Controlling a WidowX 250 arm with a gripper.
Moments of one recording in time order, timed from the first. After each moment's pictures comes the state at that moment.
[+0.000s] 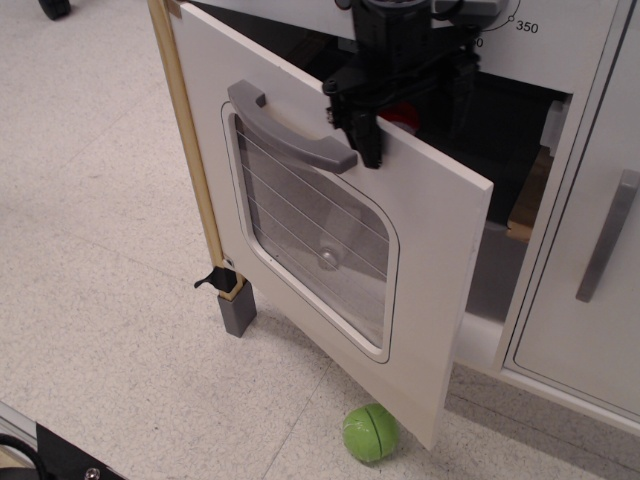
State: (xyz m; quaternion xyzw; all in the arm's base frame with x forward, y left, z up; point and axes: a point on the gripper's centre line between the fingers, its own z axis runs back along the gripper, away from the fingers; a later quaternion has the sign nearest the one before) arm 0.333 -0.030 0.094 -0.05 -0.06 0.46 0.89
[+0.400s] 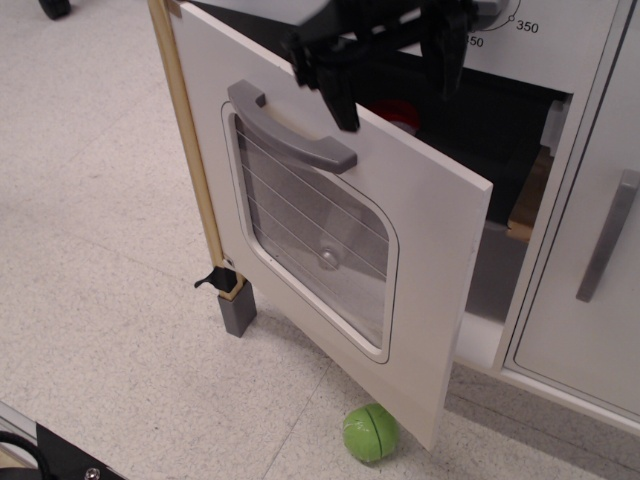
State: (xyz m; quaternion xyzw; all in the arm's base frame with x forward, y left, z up) arm 0.294 -0.028 0.149 -0.08 -0.11 0.38 0.91
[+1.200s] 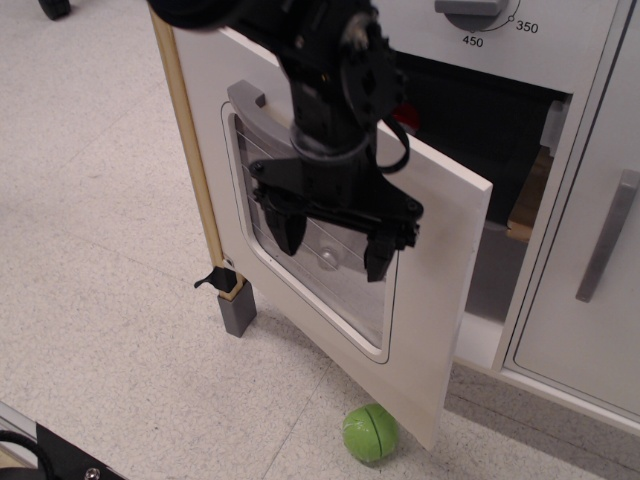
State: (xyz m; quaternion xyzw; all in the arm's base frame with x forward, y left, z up) arm 0.261 -0.022 0.047 0.02 -0.10 0.07 0.99
